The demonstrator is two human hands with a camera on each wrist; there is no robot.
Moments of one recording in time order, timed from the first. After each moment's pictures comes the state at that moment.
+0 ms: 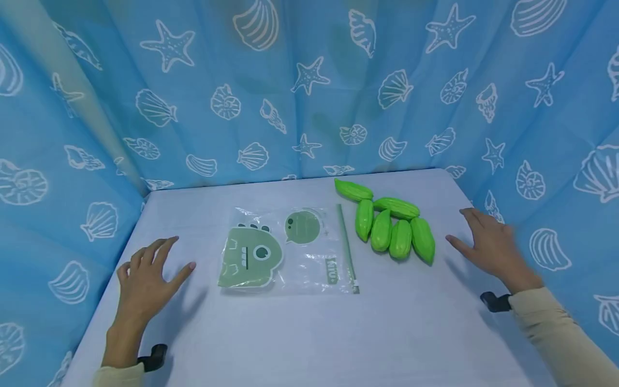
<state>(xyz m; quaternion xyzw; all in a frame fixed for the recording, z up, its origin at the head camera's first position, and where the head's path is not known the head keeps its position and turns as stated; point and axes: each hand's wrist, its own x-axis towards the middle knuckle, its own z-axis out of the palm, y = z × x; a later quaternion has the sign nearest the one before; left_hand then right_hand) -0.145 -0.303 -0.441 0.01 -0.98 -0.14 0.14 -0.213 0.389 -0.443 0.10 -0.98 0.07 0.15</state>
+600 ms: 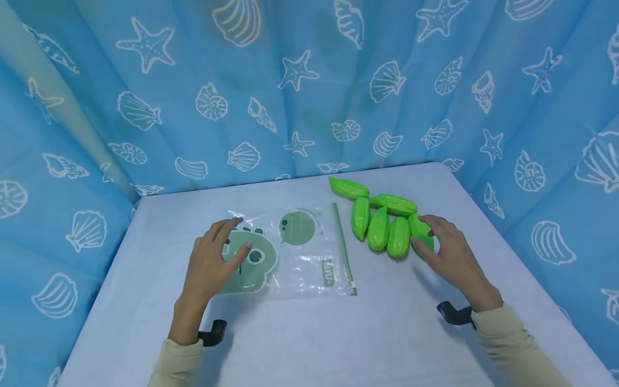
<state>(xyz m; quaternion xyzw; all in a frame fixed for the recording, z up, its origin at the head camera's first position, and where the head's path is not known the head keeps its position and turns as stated) -0.191 -0.182 -0.426 -0.14 -0.93 -0.26 0.21 -0.189 0.305 -0.451 0.14 -0.94 0.26 0.18</state>
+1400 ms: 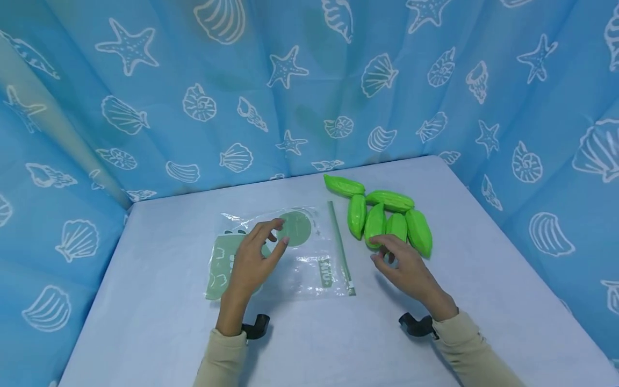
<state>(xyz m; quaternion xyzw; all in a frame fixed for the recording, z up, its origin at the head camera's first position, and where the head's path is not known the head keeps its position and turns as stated) -0.212 -0.105 -0.450 -0.23 -0.87 -0.38 0.21 -0.179 0.237 -0.484 0.22 -0.88 0.38 0.15</state>
